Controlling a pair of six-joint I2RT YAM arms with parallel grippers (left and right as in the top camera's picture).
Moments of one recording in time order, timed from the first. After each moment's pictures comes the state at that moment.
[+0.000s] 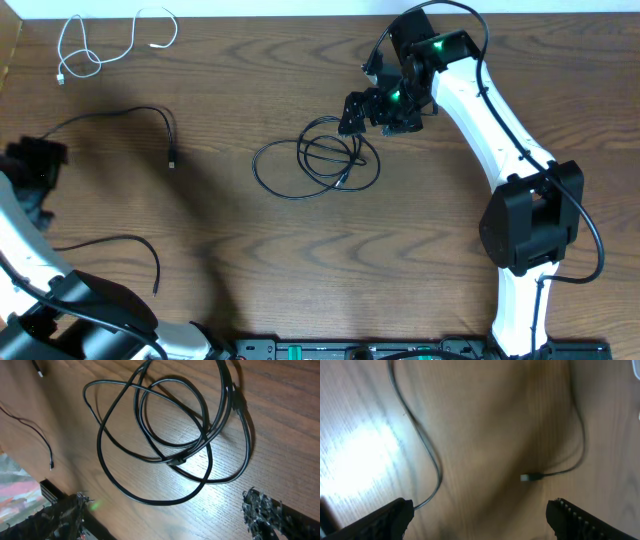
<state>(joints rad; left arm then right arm) 0.76 1.68 1.65 -1.25 0.10 -0.61 0.36 2.14 1.98 -1.22 -0.52 0.17</state>
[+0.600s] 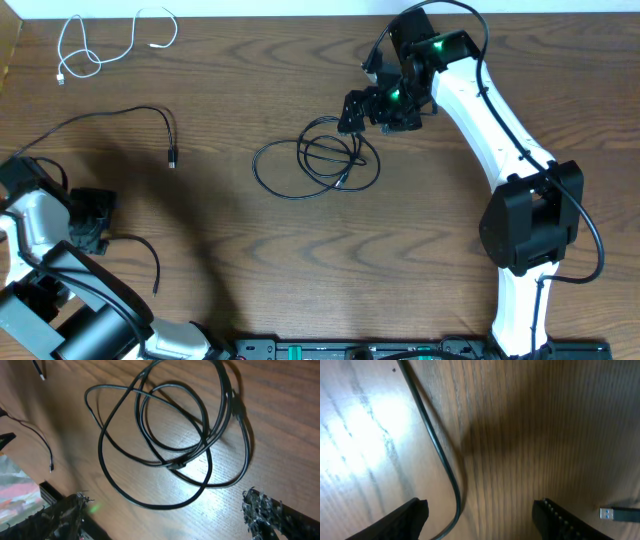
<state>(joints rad) 0.76 1.70 1.10 -0.78 0.09 -0.67 0.36 2.14 1.98 -1.20 -0.52 0.17</state>
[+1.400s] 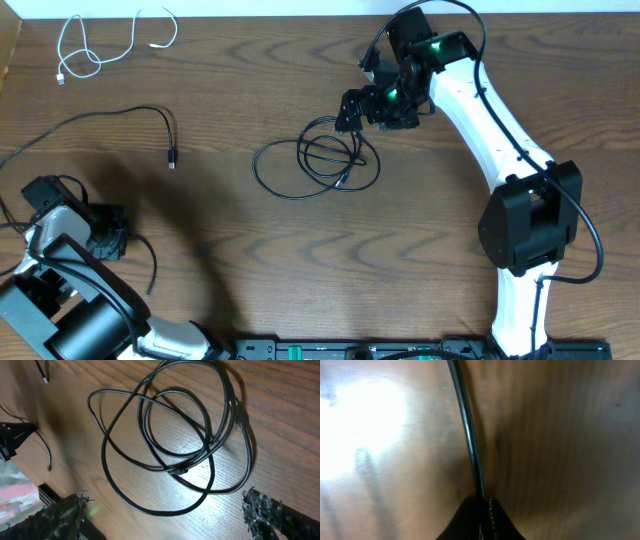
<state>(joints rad) 0.77 1.73 0.91 -0.53 0.11 -0.78 0.37 2.14 1.98 -1.17 -0.52 0.17</state>
